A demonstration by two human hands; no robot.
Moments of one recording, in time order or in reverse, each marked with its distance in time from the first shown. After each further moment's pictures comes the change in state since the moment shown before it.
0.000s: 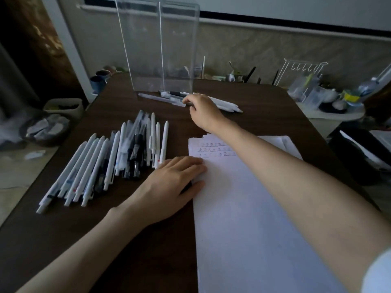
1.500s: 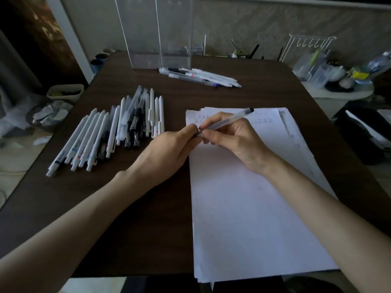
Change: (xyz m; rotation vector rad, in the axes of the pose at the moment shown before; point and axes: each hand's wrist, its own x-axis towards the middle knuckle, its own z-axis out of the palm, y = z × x) left_hand 0.003 0.015 -0.005 -0.115 0.230 -0.028; right_hand -0.172 -0.033 -0.046 1.013 -0.124 0.064
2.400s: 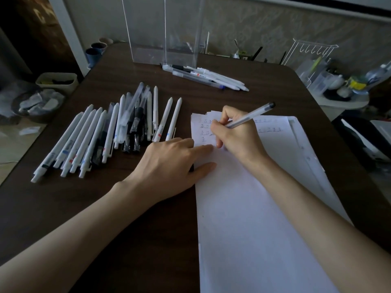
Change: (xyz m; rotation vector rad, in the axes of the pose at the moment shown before) left_hand -0.005 0.000 0.004 0.348 -0.023 0.043; right_hand 0.038 0.020 0.006 -0.367 0.380 0.101
